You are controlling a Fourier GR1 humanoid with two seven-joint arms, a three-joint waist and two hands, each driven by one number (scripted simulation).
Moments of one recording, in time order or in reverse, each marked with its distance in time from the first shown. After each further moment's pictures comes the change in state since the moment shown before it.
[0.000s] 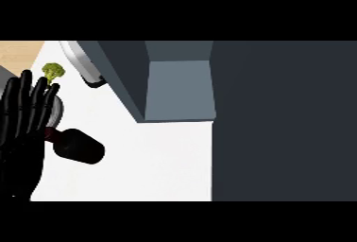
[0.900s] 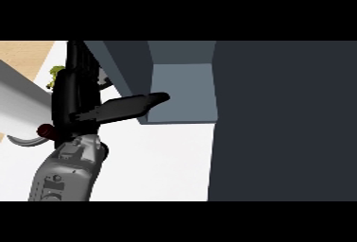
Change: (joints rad) left arm -0.439 -0.087 -0.115 0.307 -0.230 0.471 0.422; right arm 0.238 -0.058 0.175 -0.307 -0.205 0.199 0.165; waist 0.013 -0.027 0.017
